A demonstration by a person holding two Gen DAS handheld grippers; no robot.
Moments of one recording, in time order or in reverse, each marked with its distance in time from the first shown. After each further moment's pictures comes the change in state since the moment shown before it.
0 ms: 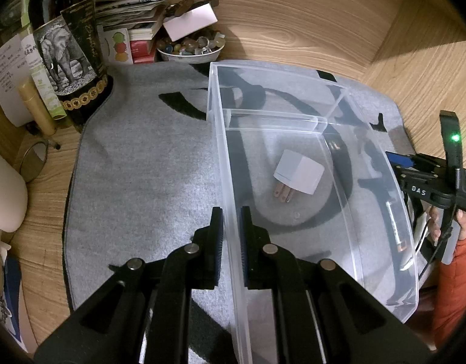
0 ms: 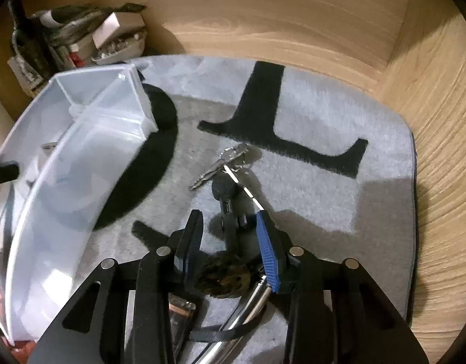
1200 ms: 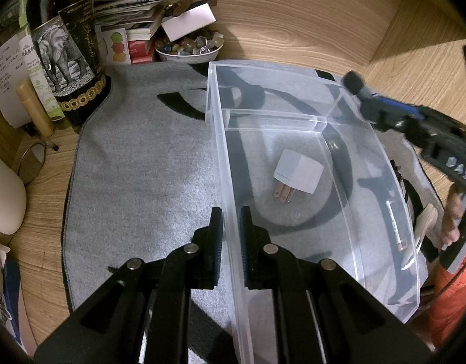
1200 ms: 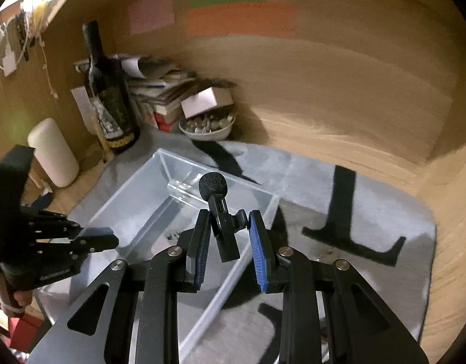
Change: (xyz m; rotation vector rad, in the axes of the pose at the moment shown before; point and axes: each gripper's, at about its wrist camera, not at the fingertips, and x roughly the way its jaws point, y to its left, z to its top) left arm 0.001 0.000 0.001 0.005 0.003 -0.005; right arm -0.060 0.101 0.053 -0.115 -0.249 0.162
